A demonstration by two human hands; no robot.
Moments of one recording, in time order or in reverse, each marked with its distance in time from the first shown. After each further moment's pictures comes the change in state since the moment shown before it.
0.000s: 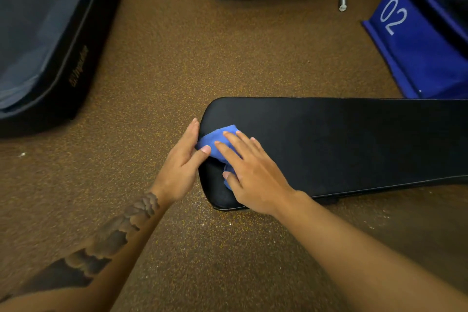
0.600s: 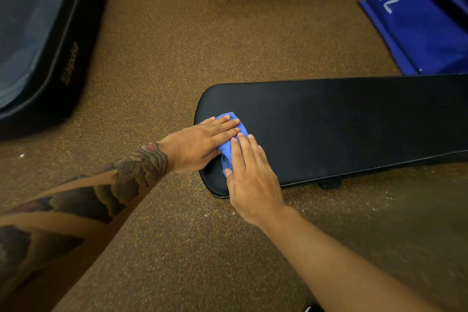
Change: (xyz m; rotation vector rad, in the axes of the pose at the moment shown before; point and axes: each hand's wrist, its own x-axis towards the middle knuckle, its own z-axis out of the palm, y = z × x) left_hand 0.051 -0.004 -0.003 0.896 -0.562 0.590; right_hand -0.031 -0.026 0.037 -0.072 0.086 0.294
